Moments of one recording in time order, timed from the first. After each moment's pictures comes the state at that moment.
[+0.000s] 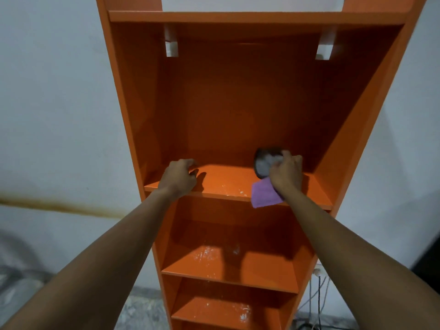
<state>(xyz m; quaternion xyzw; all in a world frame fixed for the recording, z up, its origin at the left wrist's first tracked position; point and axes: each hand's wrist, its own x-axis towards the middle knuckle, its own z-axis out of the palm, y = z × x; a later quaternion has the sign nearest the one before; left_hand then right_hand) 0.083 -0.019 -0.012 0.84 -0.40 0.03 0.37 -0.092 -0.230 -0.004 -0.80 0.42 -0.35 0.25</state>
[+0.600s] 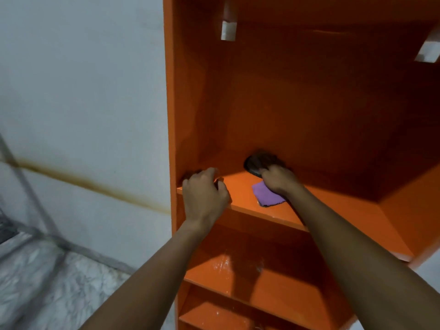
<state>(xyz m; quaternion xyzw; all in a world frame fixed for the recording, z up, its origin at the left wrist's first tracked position) 0.092 -0.010 -0.055 0.82 -0.26 0.24 0.44 0.052 -0.219 -0.010 -0.95 0.27 -0.06 0.16</state>
